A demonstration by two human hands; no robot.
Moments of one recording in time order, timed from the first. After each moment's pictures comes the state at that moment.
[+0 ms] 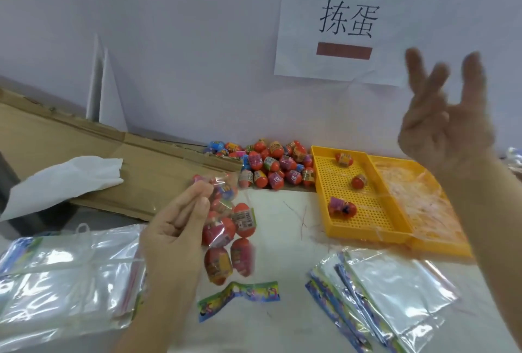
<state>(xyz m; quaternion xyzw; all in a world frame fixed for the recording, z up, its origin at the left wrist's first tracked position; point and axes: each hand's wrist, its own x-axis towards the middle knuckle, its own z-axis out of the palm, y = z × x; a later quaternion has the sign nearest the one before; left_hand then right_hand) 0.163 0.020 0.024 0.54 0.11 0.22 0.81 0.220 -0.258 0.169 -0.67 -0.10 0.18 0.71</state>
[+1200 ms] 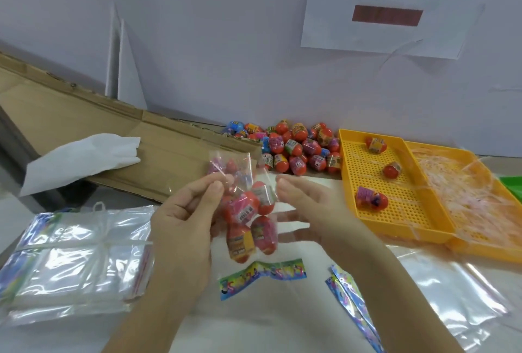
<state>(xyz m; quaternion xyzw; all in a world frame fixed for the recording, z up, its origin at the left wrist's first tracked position) 0.166 0.024 0.027 0.52 0.10 0.19 0.82 0.205 -0.141 0.052 -0.72 -0.02 0.22 0.66</state>
